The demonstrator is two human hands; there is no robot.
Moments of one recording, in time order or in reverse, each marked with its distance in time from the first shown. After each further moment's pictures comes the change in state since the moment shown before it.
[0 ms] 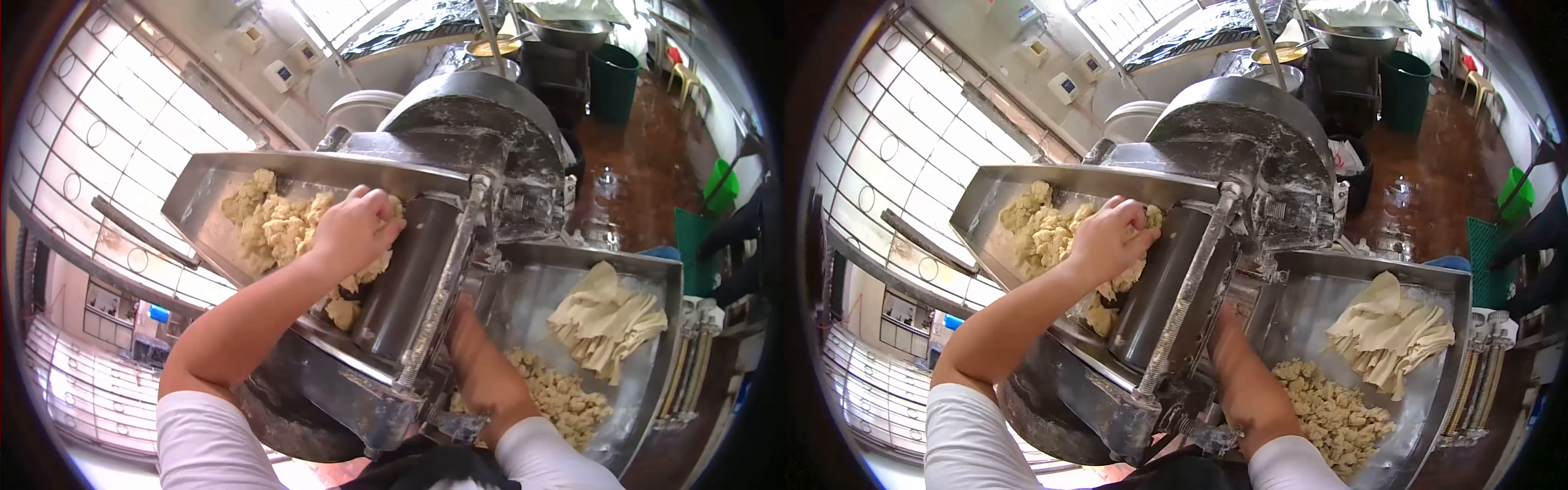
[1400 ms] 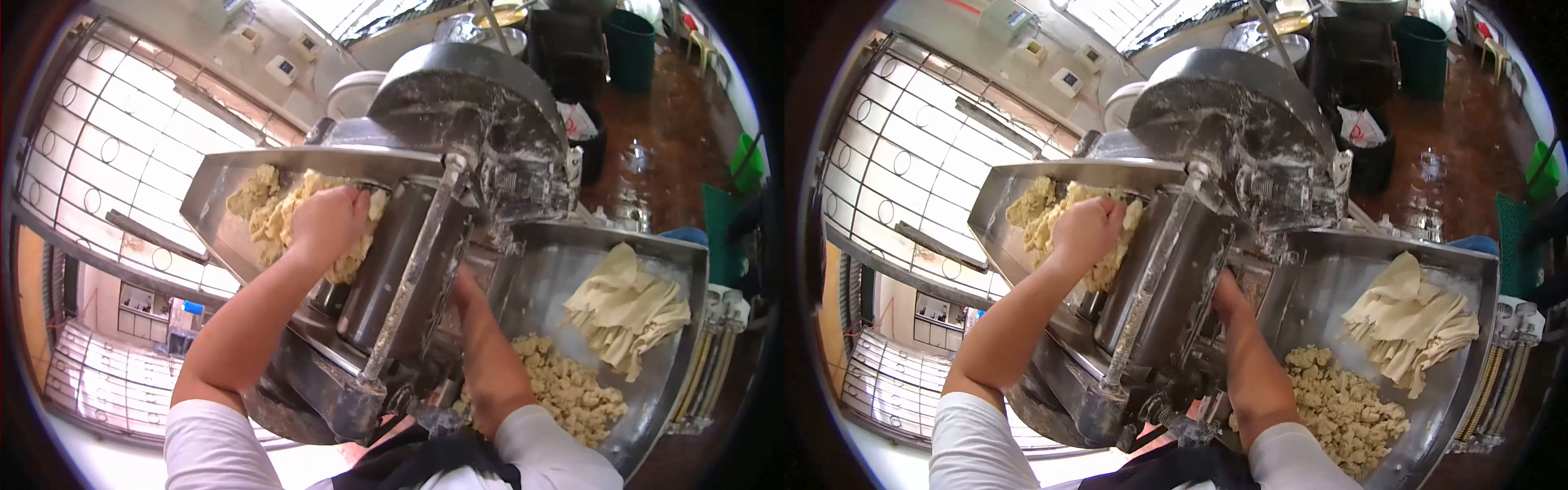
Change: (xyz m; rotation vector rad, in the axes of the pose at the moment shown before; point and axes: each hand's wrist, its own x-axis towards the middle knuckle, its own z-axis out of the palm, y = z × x) left_hand 0.006 0.023 -0.014 0.304 -0.098 -0.382; right_hand -0.012 0.012 -0.059 -0.200 0.024 -0.109
